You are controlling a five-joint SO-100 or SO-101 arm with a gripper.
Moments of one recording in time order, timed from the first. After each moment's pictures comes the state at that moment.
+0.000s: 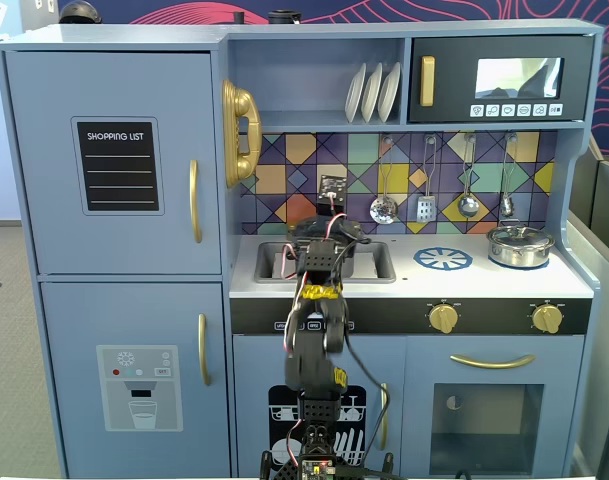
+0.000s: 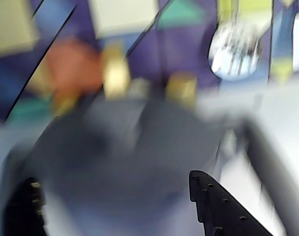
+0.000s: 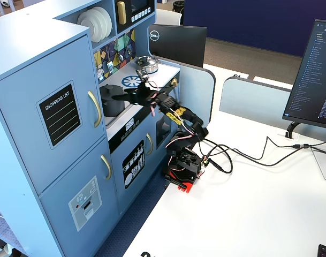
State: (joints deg) arm 4.5 144.6 115.4 33.8 -87.0
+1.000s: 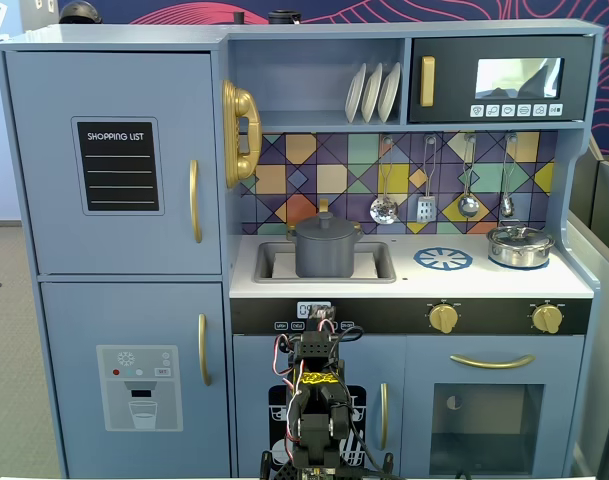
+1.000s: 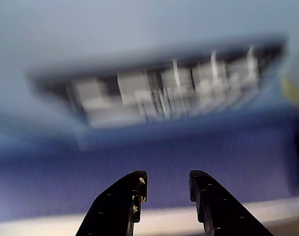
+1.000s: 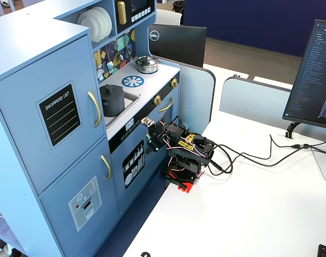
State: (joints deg) arm -1.1 182.2 172.6 64.7 -86.8
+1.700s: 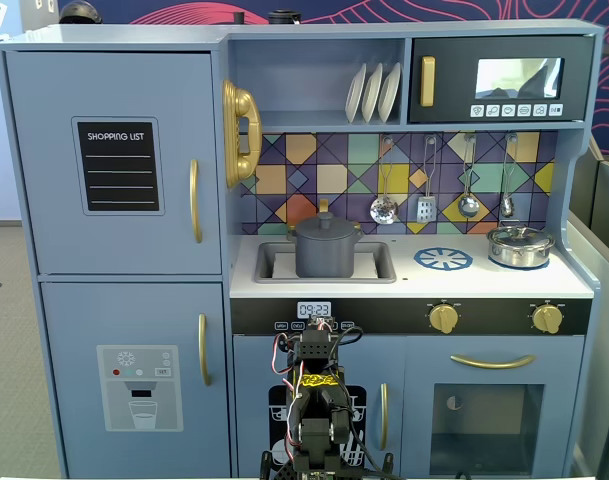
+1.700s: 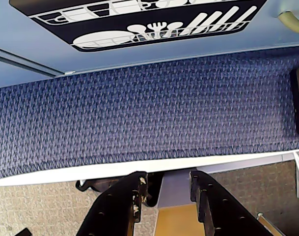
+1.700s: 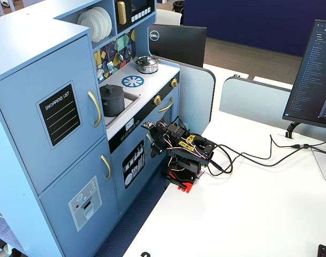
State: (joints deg) arm -1.2 182.7 172.0 77.5 -86.5
